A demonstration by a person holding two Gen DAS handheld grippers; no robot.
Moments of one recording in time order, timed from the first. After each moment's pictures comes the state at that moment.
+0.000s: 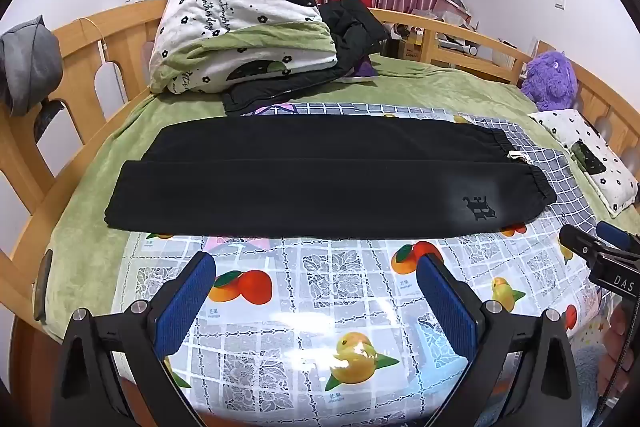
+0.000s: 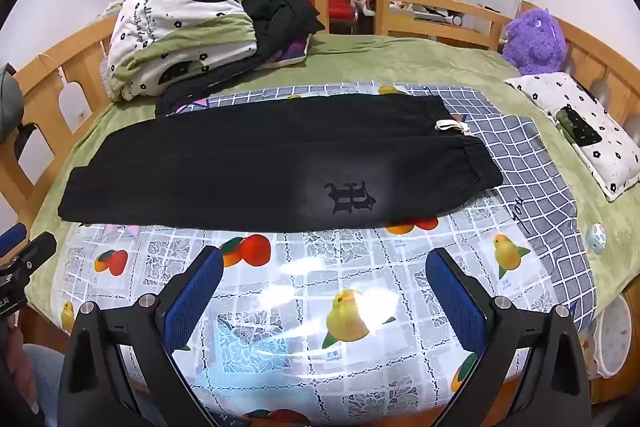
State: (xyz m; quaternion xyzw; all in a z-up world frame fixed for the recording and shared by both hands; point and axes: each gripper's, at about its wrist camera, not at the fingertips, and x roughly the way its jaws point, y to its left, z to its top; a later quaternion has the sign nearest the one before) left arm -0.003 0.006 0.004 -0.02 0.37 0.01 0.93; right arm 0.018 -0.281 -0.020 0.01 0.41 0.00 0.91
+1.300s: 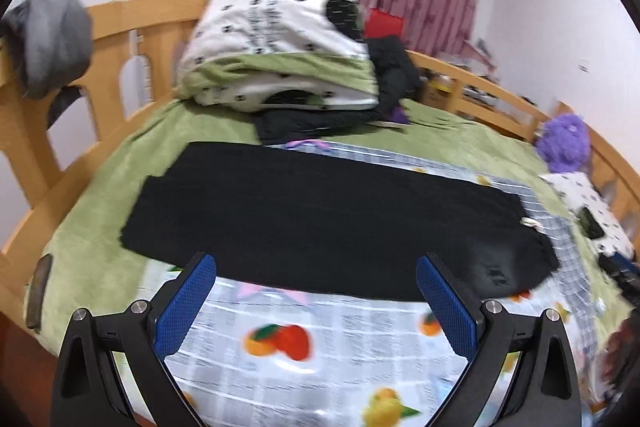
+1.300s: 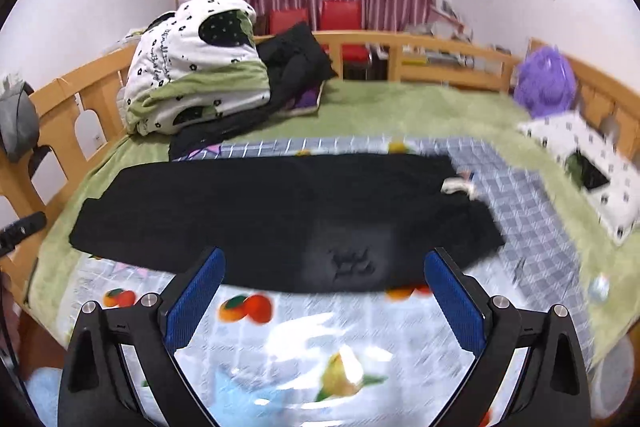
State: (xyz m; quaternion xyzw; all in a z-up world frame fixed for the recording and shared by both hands) left arm 0.036 0.096 0.014 -0.09 0.33 0.05 0.94; right arm 0.043 -0.299 0.022 0.00 0.33 0.03 0.94
